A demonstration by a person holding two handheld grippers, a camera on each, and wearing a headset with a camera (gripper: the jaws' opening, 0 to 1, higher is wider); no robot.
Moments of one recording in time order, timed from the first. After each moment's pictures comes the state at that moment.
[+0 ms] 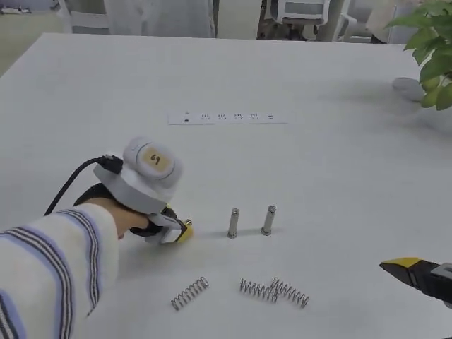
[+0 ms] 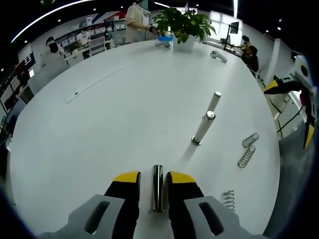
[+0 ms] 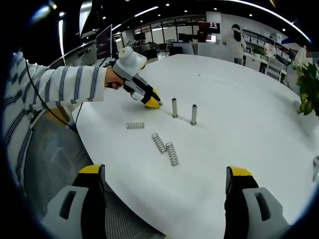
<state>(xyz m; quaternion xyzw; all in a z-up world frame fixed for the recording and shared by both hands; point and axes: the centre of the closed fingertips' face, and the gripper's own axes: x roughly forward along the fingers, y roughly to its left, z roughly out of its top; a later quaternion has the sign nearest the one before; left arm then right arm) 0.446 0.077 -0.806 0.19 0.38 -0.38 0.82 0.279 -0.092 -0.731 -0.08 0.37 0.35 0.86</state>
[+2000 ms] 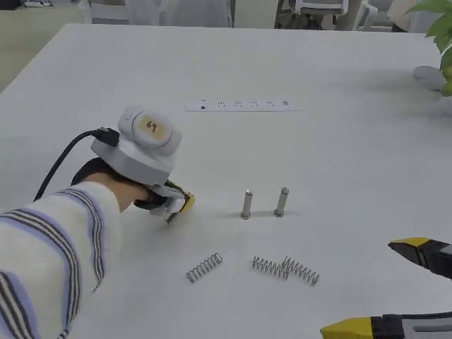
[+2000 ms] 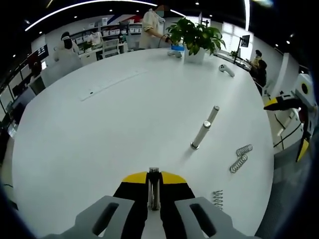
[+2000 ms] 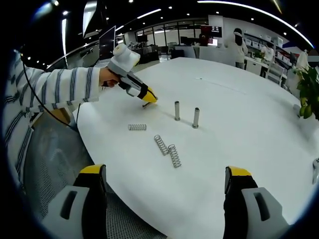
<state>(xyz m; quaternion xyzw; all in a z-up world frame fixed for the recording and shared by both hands) 0.429 0.094 -0.779 0.14 0.37 -0.34 0.85 0.273 -0.085 -0.728 -0.08 0.35 0.35 0.86</state>
